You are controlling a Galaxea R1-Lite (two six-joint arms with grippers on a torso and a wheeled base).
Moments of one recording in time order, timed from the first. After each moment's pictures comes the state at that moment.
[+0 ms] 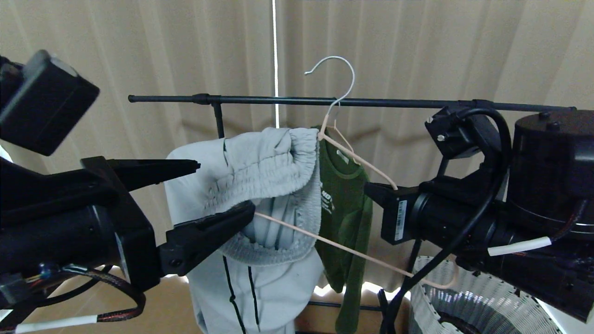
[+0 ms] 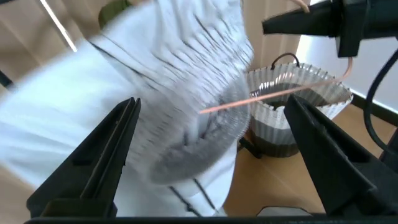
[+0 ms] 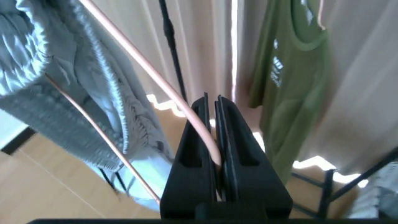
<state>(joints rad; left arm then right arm) -0.77 1.17 -0.83 -0.16 0.06 0.12 0.88 1.51 -0.89 -0.32 -0.44 0.32</state>
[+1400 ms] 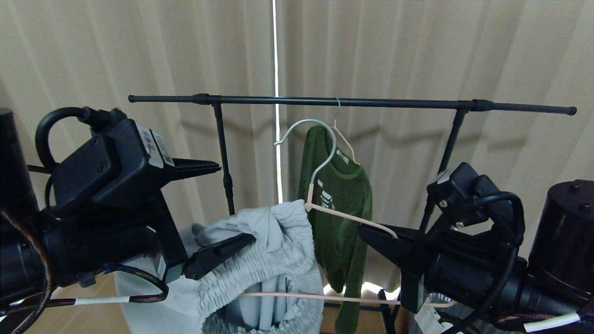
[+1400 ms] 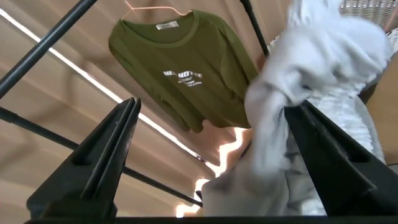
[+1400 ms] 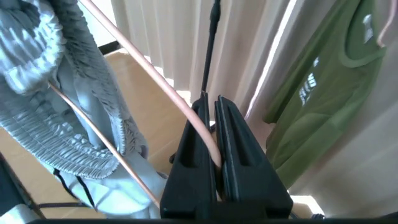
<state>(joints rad) -0.61 1.28 -0.74 -0.31 -0.18 0.56 0.87 1.47 -0.58 -0.63 -0.15 0.07</state>
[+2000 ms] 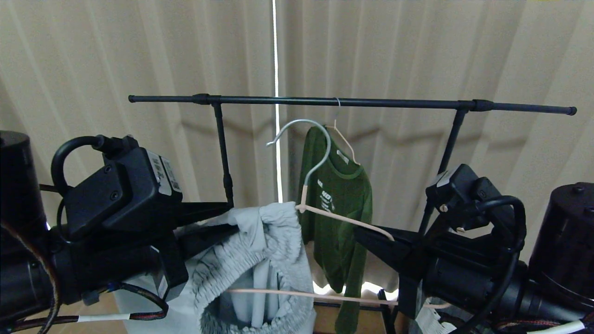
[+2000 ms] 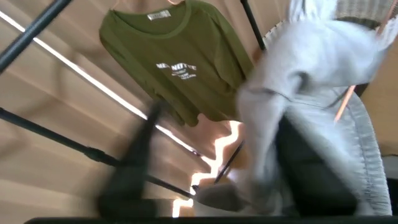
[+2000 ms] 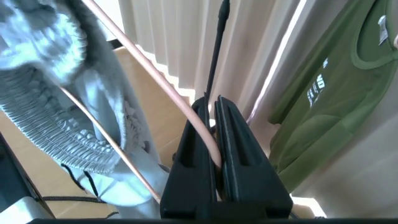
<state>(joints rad) -0.61 1.27 -0.68 -0.32 -0.18 0.56 0.90 1.47 -0.58 -0.66 -0.15 0.07</state>
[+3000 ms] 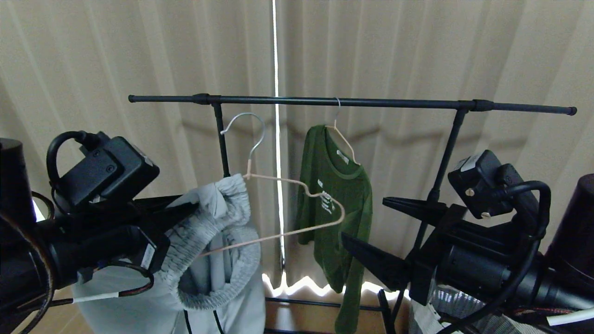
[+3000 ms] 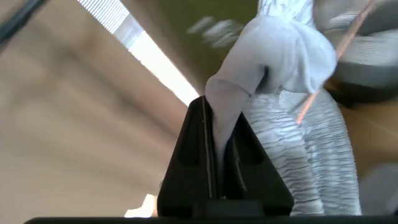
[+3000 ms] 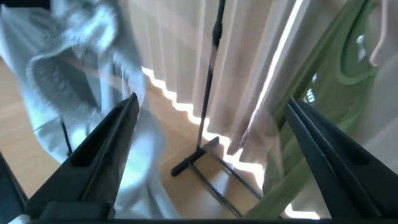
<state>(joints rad) -0.48 1.26 -0.65 -0.31 0.03 0.42 0.85 1.44 -0.57 -0.69 -0.12 0.06</state>
